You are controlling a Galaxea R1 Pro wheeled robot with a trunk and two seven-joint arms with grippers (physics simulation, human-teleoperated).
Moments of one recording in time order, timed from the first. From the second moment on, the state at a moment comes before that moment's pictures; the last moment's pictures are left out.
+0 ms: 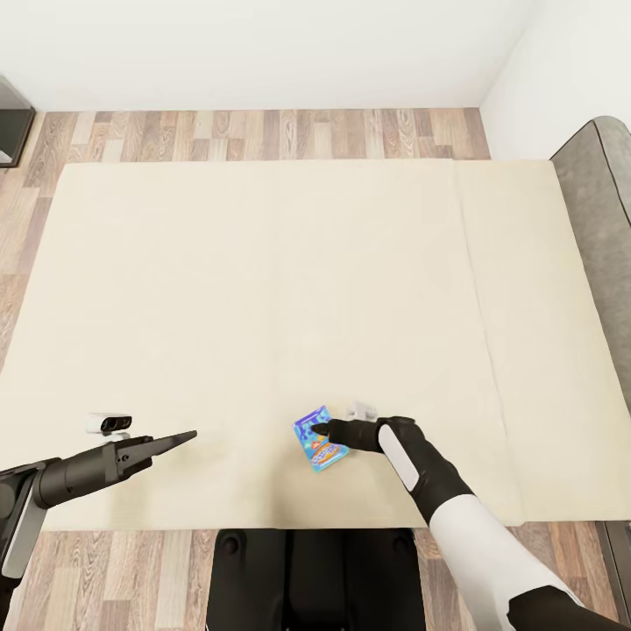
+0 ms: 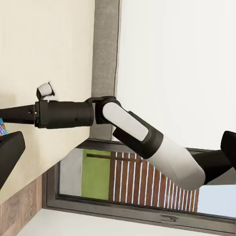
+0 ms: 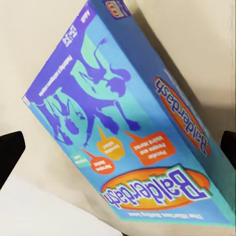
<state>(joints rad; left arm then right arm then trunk) -0.38 0.27 0.34 -1.42 0.30 0.99 -1.57 -0.79 0.11 0.19 -0.75 -0.45 0.68 0.19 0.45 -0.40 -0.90</state>
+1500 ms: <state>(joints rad) -0.38 0.27 0.34 -1.42 0.30 0.99 -1.57 -0.79 0.11 0.20 -0.76 -0.45 0.68 0.24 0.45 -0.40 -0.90</state>
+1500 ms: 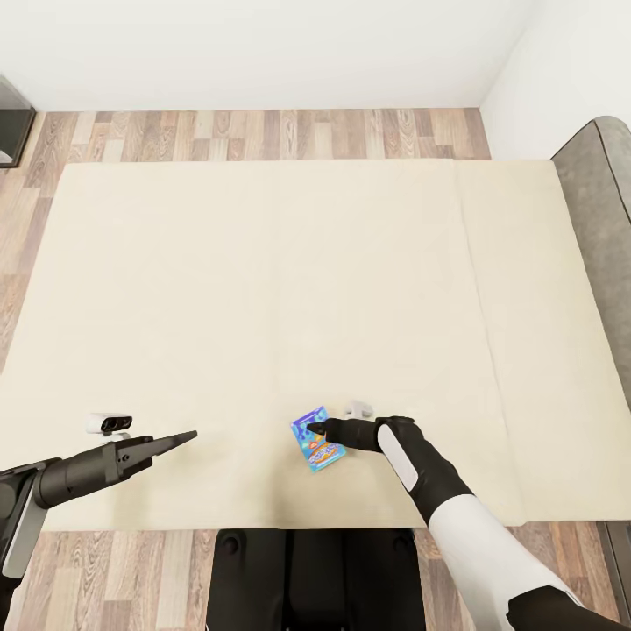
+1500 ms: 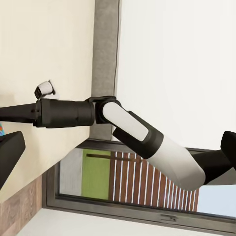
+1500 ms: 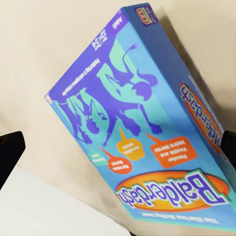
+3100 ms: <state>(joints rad) -0.38 0.27 0.34 -1.42 0.30 0.99 -1.57 -0.79 0.11 0.20 -0.76 -0.45 0.68 0.25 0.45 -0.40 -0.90</state>
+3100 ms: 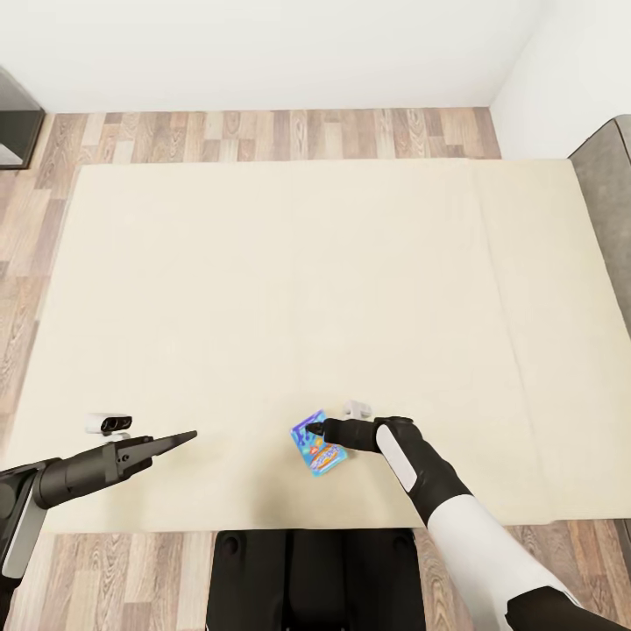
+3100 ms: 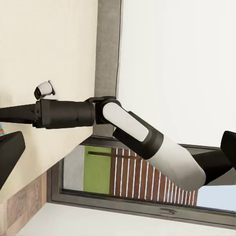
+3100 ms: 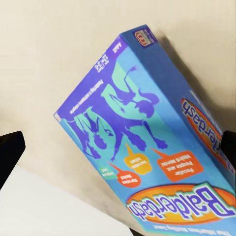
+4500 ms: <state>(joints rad) -0.38 0.27 0.34 -1.42 0.30 0.99 -1.57 -0.79 0.11 0.20 -0.73 -0.46 0.74 0.24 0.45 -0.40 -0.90</state>
